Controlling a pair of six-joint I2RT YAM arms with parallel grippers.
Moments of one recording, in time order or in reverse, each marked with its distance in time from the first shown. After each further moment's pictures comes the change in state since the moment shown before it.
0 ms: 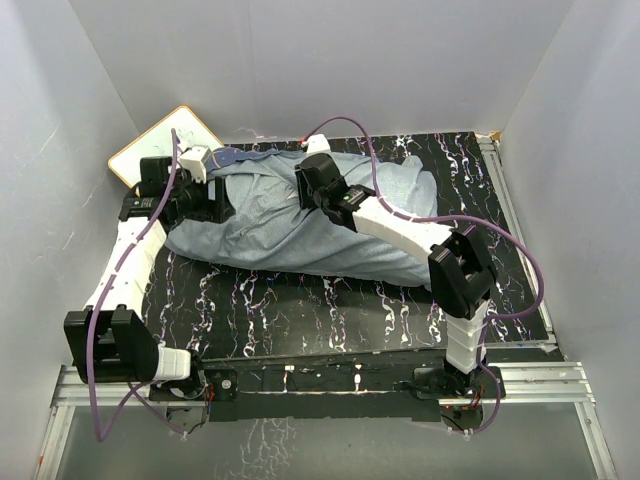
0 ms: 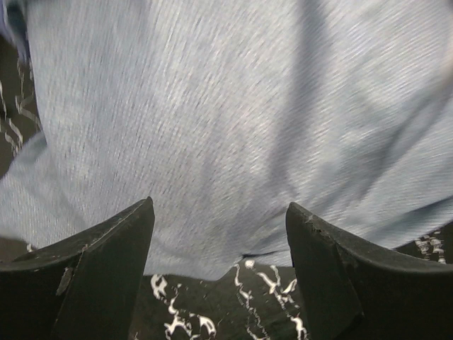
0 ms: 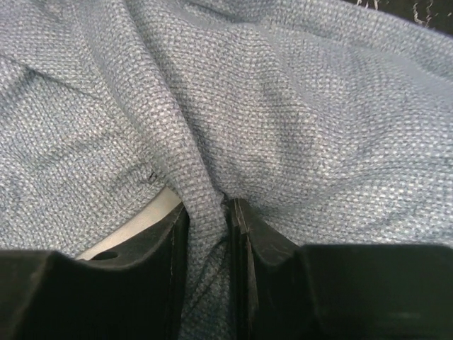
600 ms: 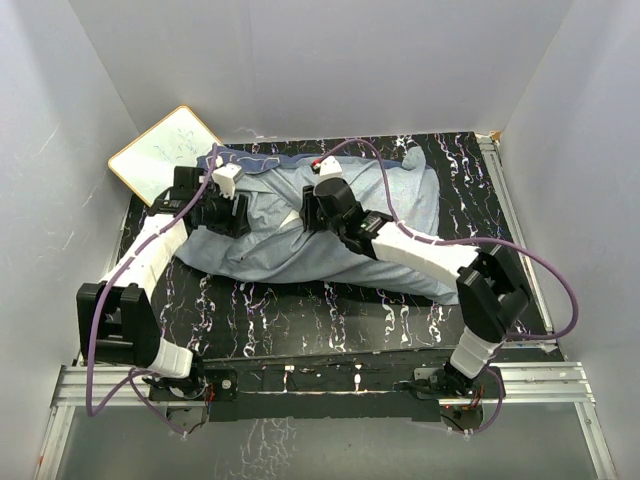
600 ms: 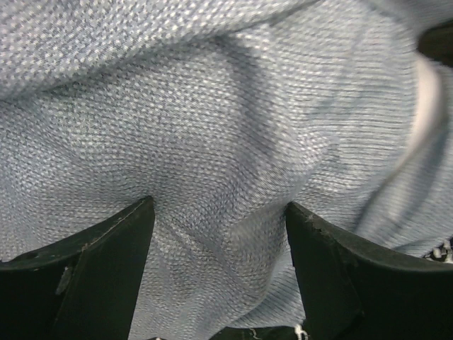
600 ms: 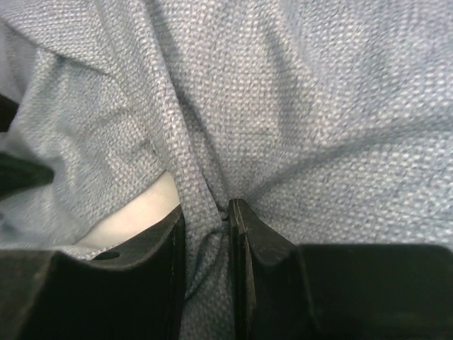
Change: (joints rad) left arm -0.124 0.106 -0.026 0.026 -0.009 0.086; right arm 0.039 -0.208 -0.323 0.168 -0.085 0.100
